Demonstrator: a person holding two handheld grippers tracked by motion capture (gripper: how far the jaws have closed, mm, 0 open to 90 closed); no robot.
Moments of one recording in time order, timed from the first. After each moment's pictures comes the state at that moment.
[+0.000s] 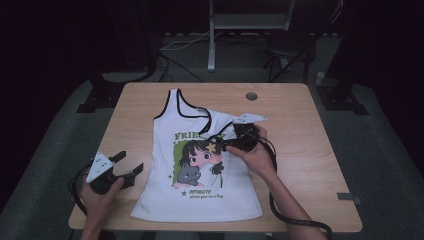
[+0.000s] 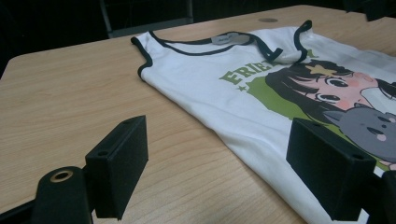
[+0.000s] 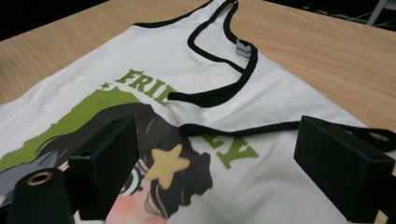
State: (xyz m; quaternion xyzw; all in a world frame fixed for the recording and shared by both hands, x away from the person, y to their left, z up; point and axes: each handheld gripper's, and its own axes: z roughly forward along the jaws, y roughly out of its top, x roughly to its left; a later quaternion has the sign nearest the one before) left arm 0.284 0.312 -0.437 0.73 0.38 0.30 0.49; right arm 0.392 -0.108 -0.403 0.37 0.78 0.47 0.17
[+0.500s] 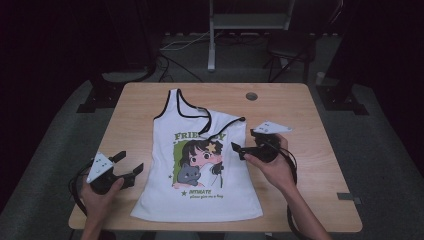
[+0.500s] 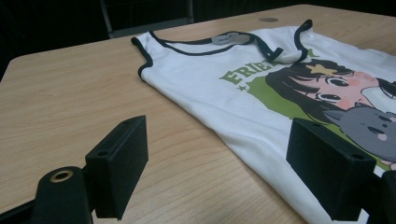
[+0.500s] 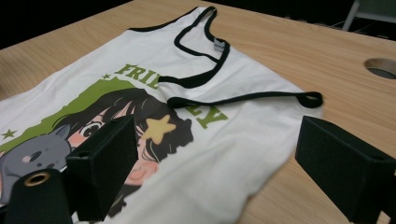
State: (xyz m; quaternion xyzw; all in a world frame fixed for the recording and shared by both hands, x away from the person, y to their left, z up) left arm 0.284 0.311 -0.437 0.73 0.38 0.30 0.49; right arm 0.352 -0.158 -0.395 0.39 0.76 0.48 0.20
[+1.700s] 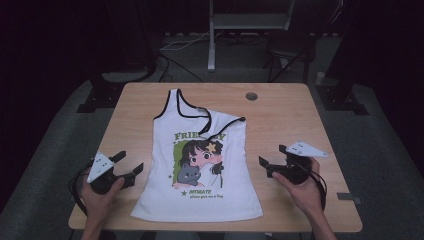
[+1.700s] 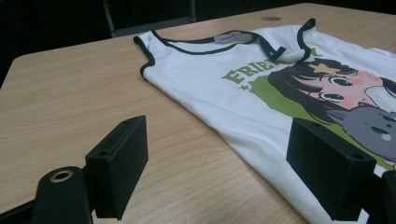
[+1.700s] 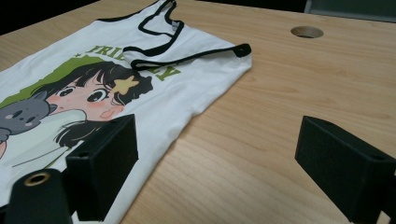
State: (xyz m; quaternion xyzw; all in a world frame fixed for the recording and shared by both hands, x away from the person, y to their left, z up) left arm 0.284 0.311 -0.437 0.73 0.38 0.31 0.49; right arm 0.298 -0.222 -0.417 0.44 0.72 0.48 0.23
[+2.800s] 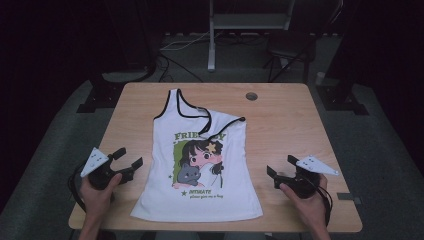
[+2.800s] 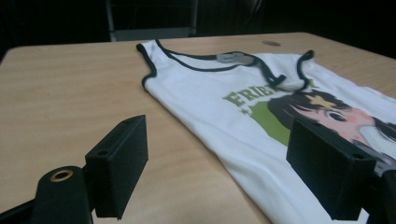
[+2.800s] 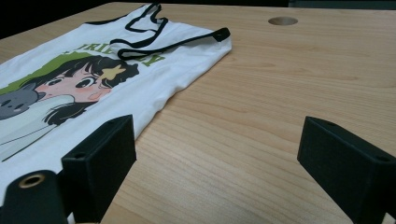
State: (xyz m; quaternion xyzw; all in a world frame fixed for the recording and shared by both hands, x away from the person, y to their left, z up) left arm 0.307 0.310 -0.424 0.69 0.41 0.27 0.52; right arm 0.274 -0.241 -0.442 0.45 0.69 0.50 0.25
